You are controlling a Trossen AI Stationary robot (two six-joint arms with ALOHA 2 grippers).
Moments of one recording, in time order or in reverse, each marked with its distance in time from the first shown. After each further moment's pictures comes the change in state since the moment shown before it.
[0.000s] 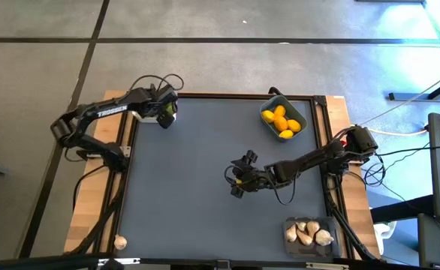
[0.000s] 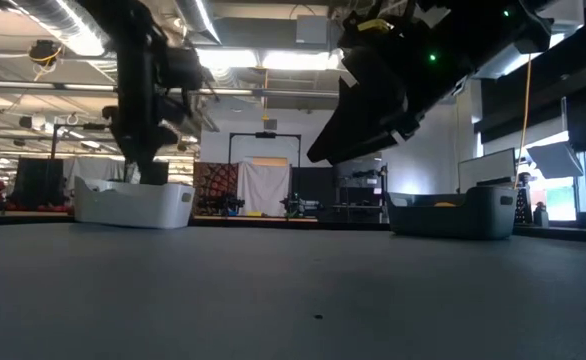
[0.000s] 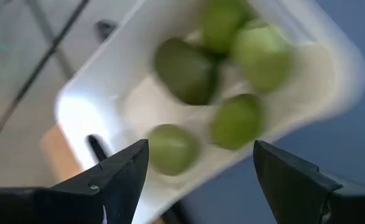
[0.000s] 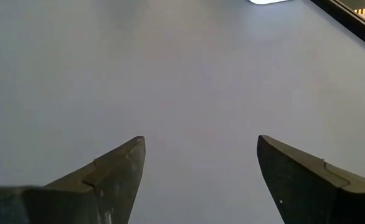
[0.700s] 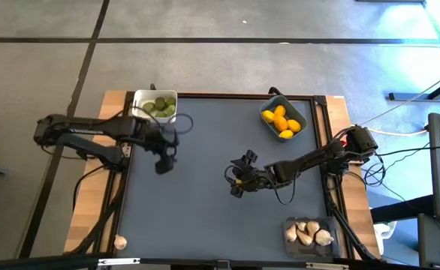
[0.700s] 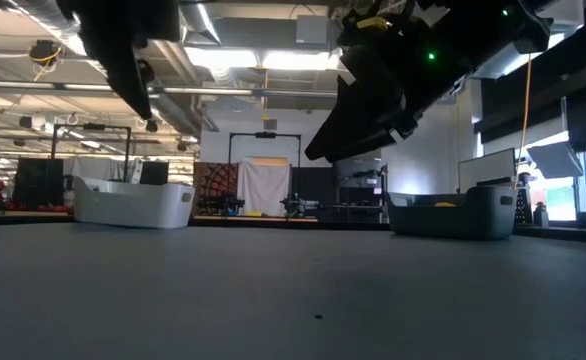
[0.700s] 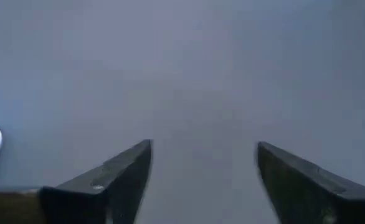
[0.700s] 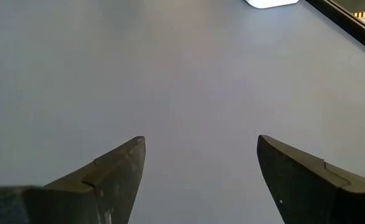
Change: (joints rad) left arm -0.638 -0.270 0.000 -0.001 0.488 -0.094; right arm 0.000 0.000 0.000 0.014 0.001 -0.011
